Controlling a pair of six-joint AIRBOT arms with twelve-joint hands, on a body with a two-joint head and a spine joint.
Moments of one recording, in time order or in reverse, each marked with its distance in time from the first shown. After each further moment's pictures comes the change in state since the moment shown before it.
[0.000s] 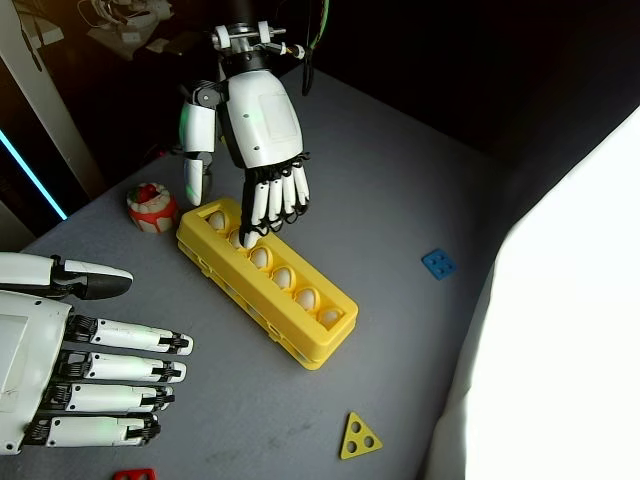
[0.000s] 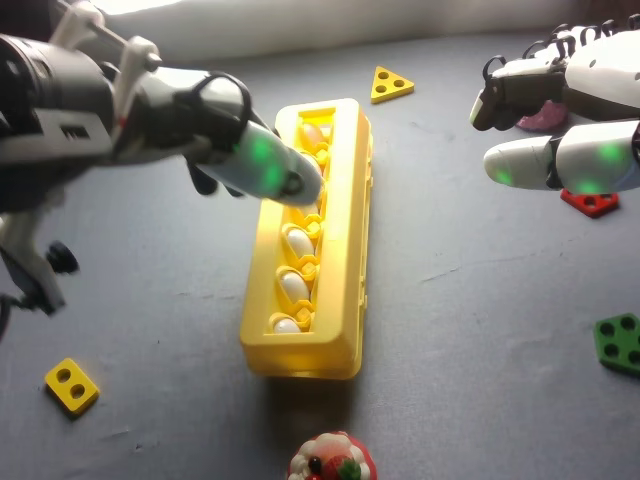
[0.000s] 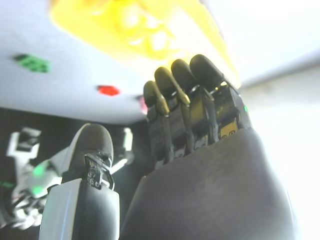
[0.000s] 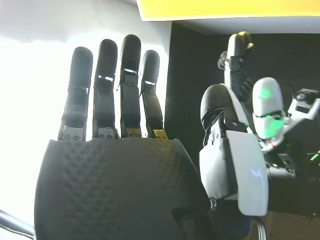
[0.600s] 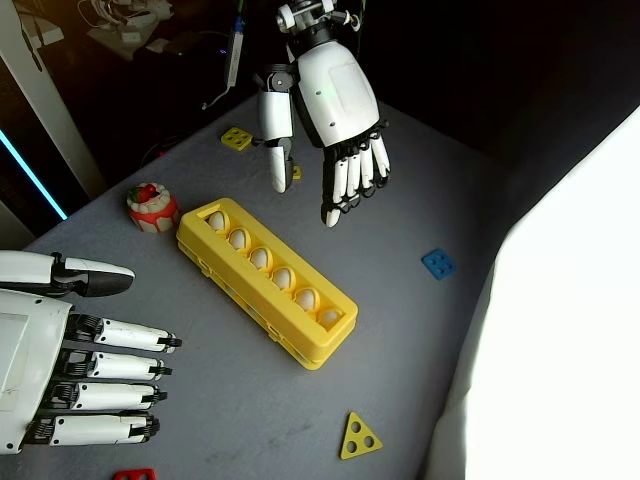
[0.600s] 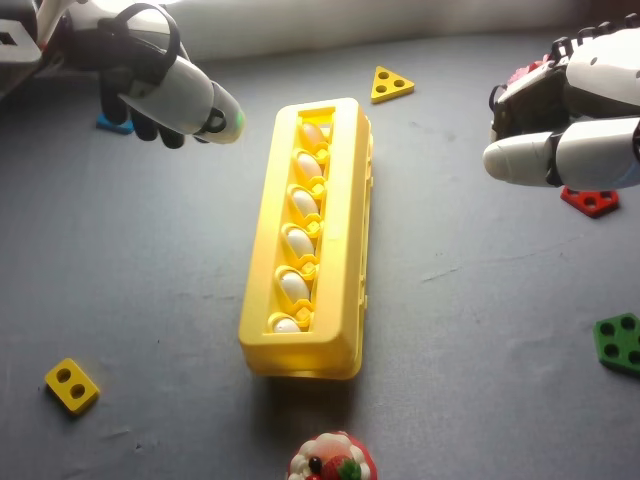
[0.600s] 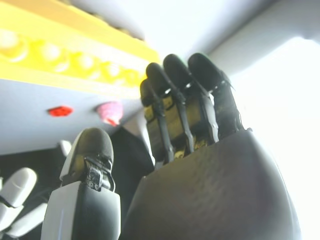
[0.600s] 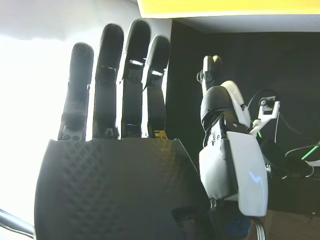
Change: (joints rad) left arm -0.109 0.031 0.060 0.077 0.081 0.252; right arm 0.000 0.000 0.000 0.001 0.007 0.000
